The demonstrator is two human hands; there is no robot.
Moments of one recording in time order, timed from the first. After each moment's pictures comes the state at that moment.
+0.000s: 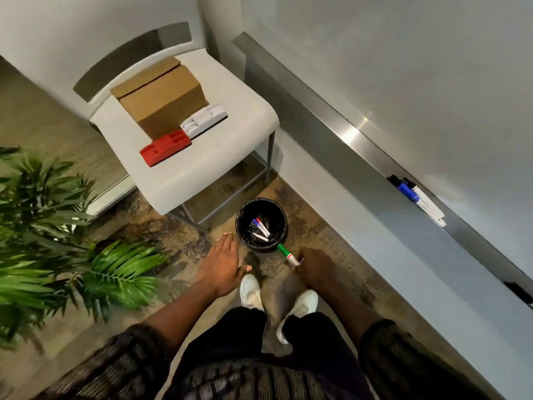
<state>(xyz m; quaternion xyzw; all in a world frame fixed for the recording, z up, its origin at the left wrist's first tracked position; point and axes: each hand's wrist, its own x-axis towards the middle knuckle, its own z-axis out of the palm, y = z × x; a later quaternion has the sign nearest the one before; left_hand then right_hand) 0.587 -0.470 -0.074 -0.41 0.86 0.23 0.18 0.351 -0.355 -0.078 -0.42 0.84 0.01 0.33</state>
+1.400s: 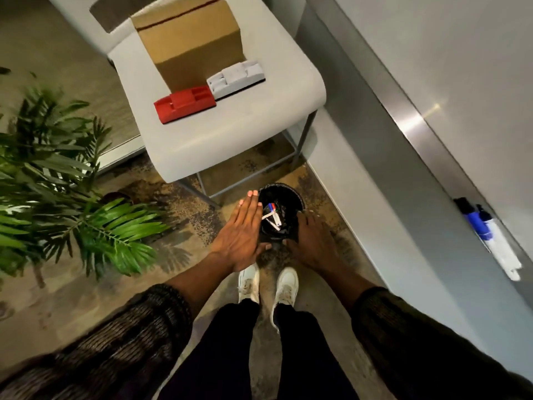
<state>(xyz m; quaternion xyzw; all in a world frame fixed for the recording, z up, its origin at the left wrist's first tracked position) 0.551 -0.498 -0.152 -0.41 0.89 0.13 0.15 0.333 -0.439 -0.168 -0.62 0.73 0.06 0.29</state>
